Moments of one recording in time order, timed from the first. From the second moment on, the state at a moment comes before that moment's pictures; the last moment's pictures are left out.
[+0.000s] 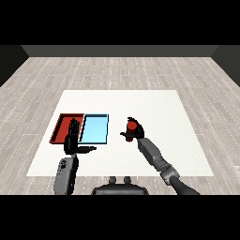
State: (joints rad) left arm -0.02 0.03 0.06 -1.57 0.08 -0.05 -0.45; right arm -0.69 0.00 0.25 -0.44 -0.50 -0.14 -0.59
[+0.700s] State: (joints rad) left arm -0.01 0.03 0.04 -1.63 0.08 -0.05 -0.41; right arm -0.73 0.00 0.34 -0.45 -0.51 -0.28 -0.60
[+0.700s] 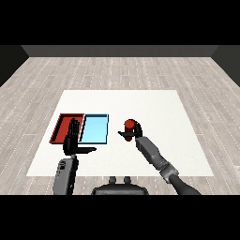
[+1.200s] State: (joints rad) left arm -0.02 0.03 -0.01 -1.65 0.06 -0.04 -0.36; right arm -0.64 -0.07 0.36 -0.79 -0.40 -0.36 -0.49
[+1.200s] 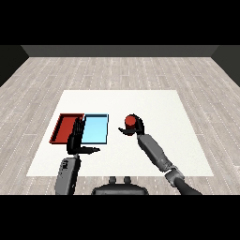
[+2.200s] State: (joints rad) left arm -0.11 0.00 -0.25 -1.53 0.07 0.10 -0.27; right arm -0.42 -0.03 0.39 -1.31 -0.20 -0.44 -0.29
